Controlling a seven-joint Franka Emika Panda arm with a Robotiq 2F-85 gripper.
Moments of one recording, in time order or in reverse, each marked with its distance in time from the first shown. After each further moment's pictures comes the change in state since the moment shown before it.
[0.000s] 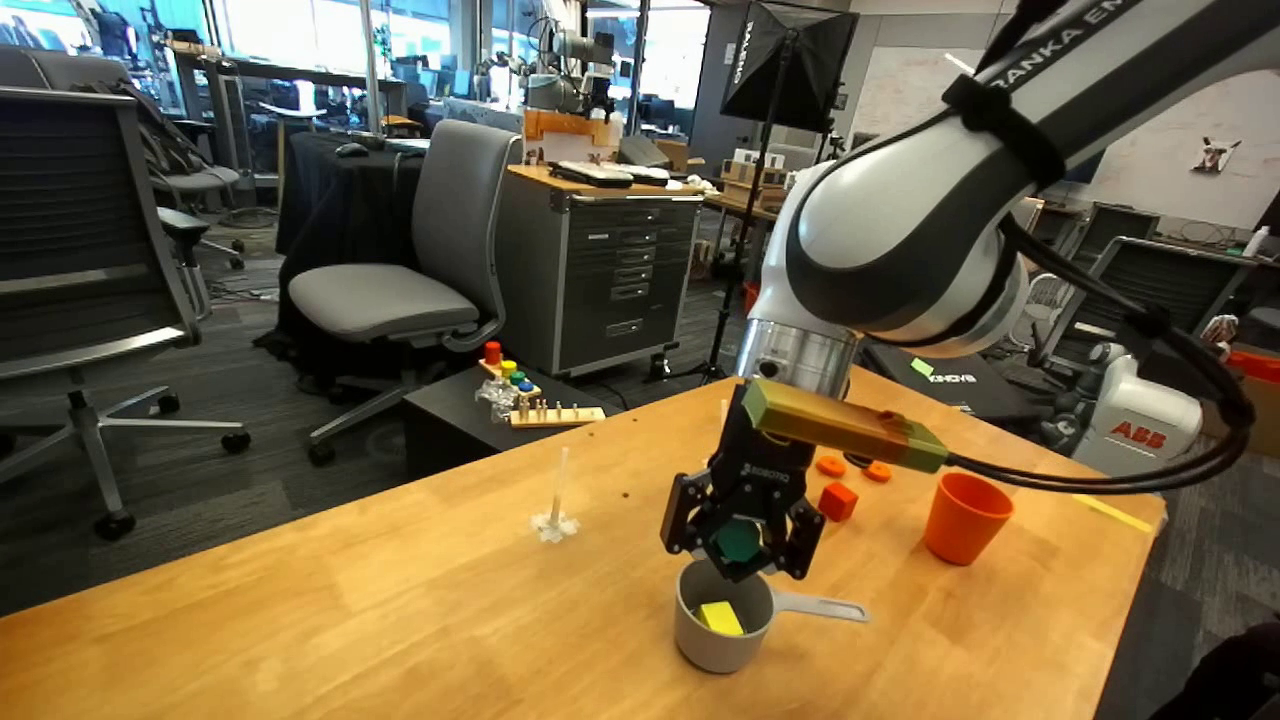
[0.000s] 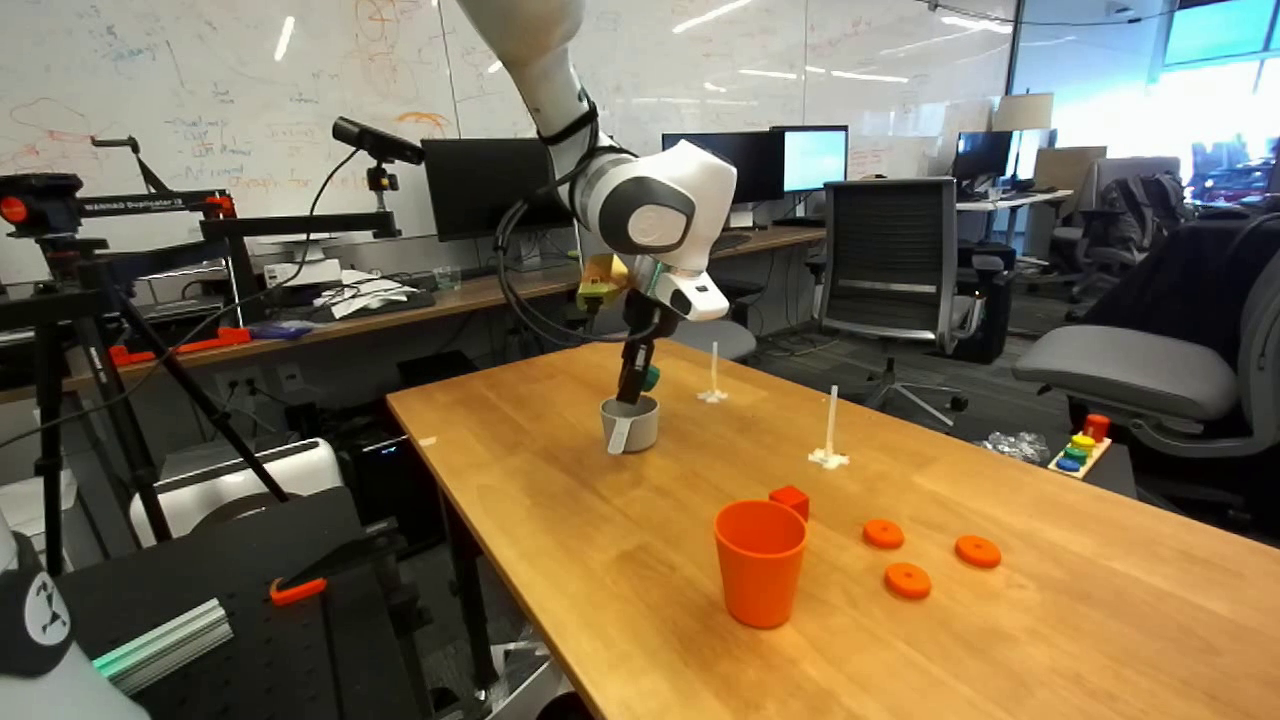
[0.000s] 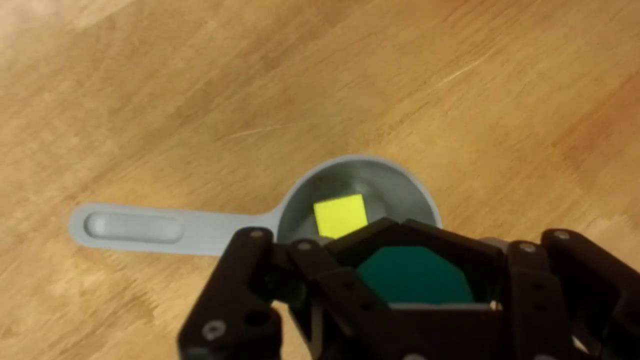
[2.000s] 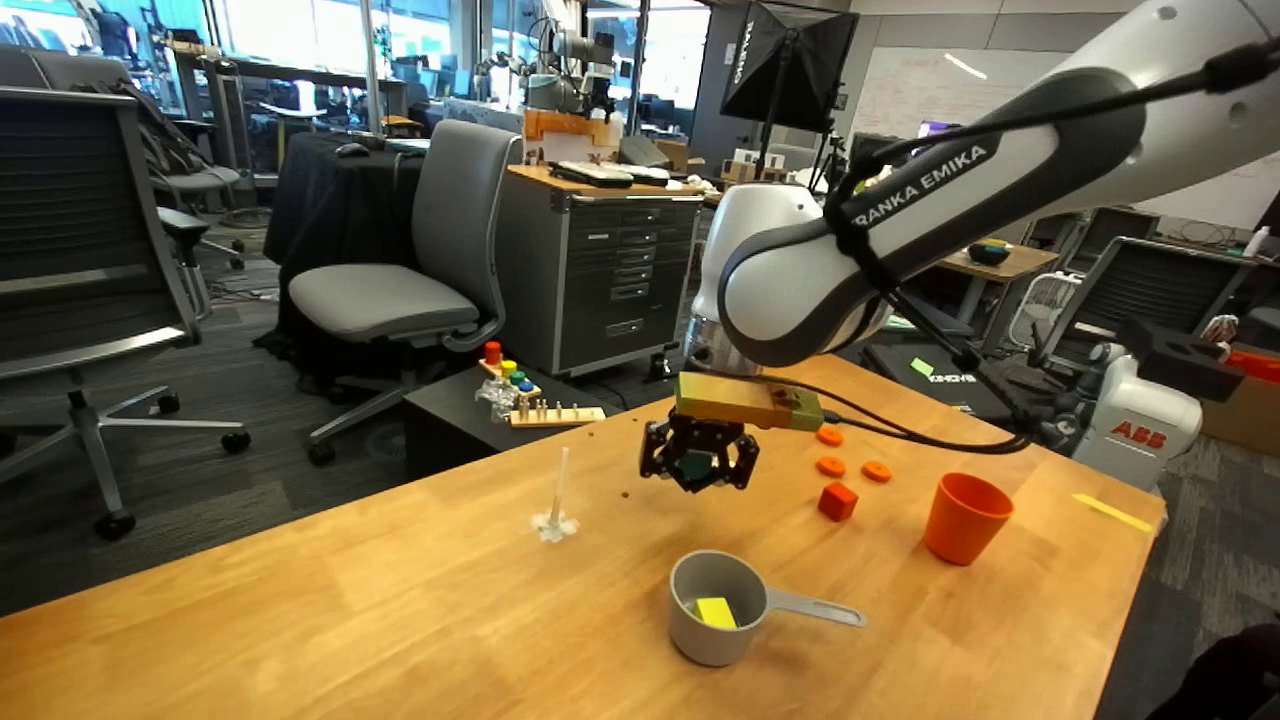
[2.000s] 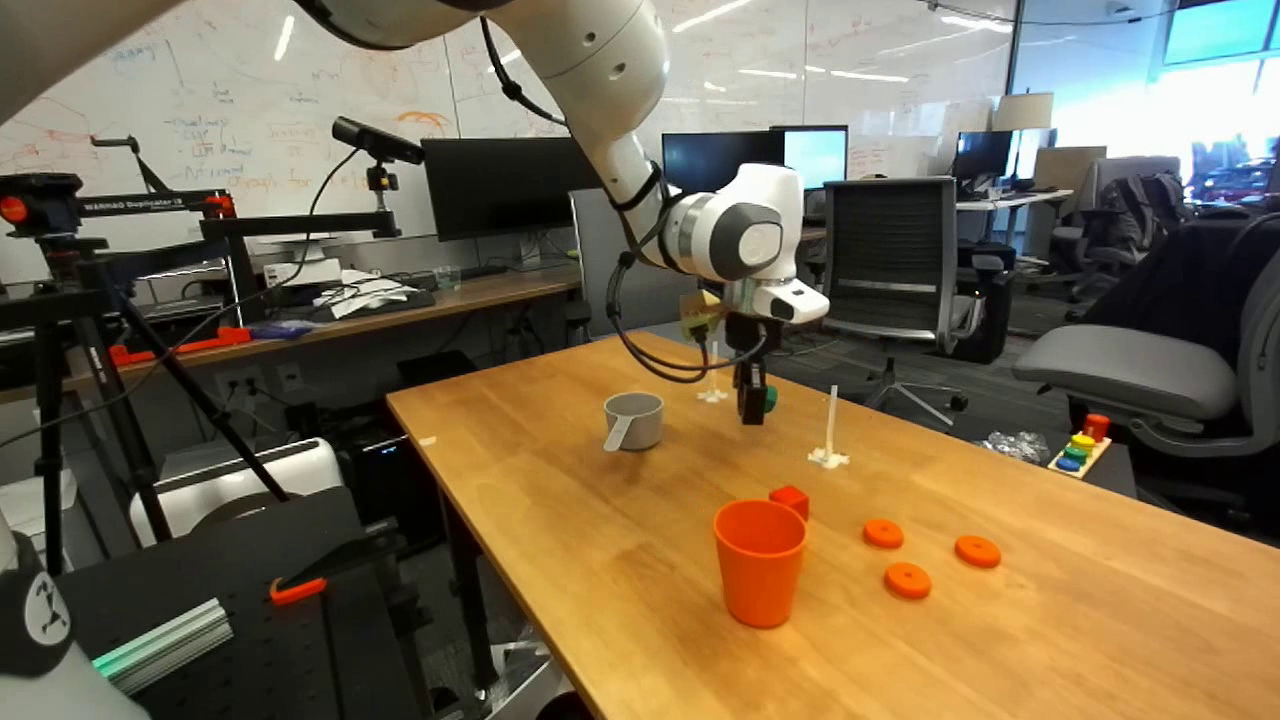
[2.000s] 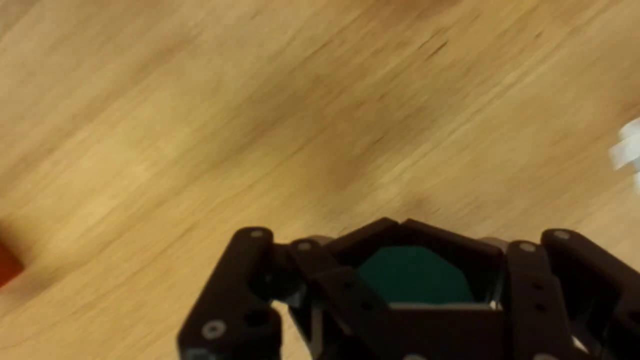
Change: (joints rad) arm 0.008 0.286 -0.131 0.428 -0.354 -0.011 0.221
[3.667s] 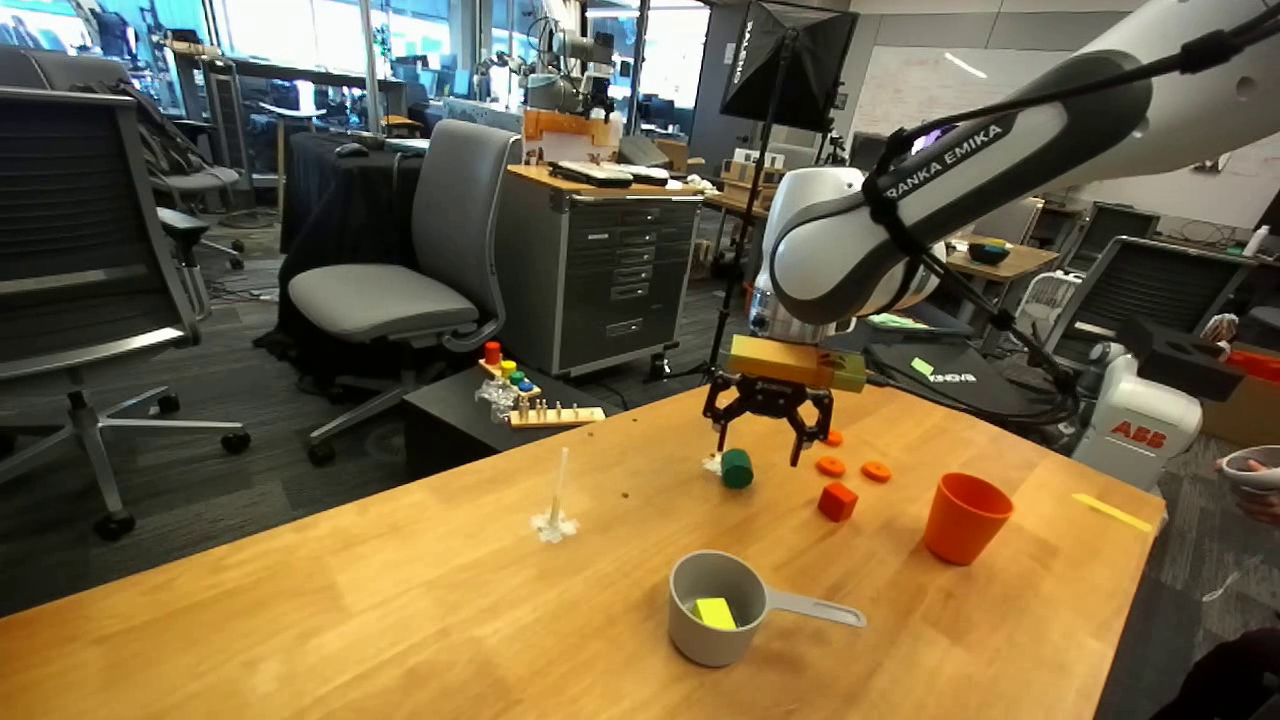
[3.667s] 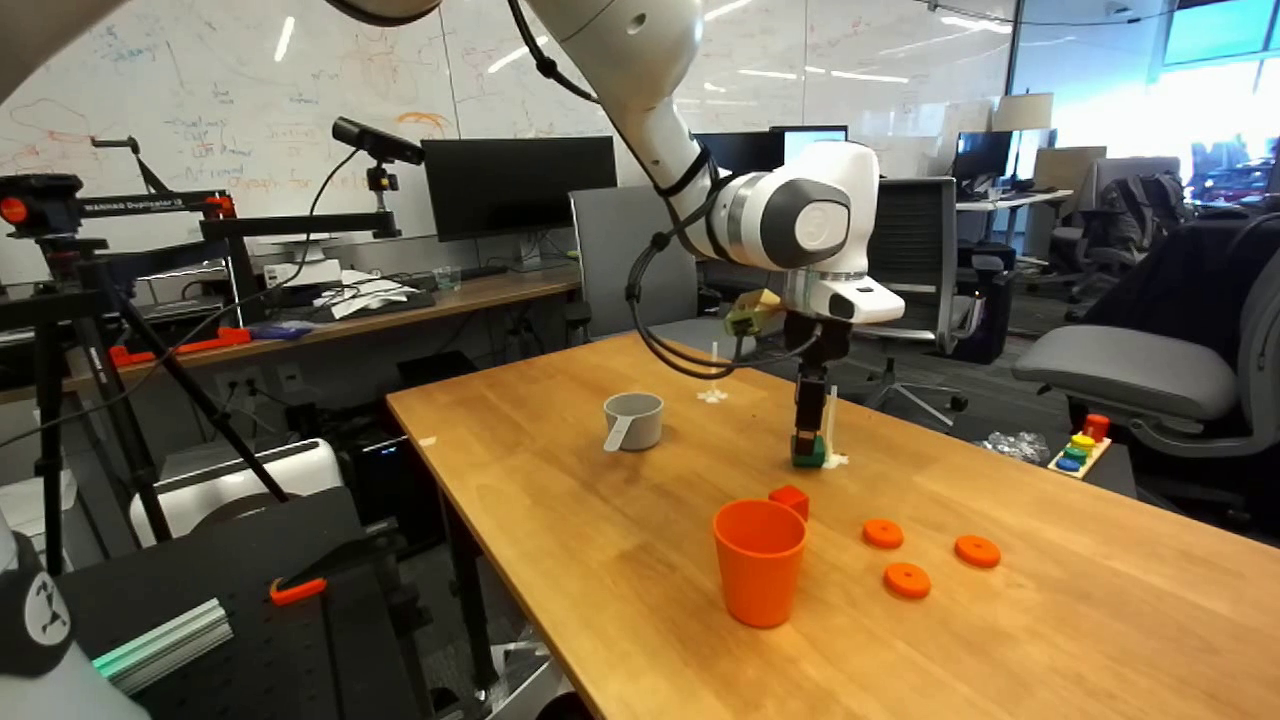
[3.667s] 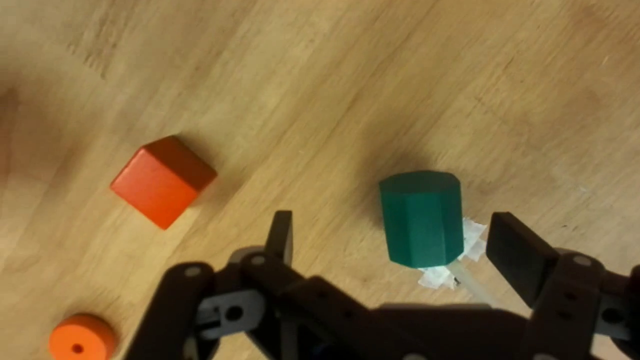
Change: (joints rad) arm -0.035 -0.057 -0.136 -0.054 0.054 -0.065 0.112
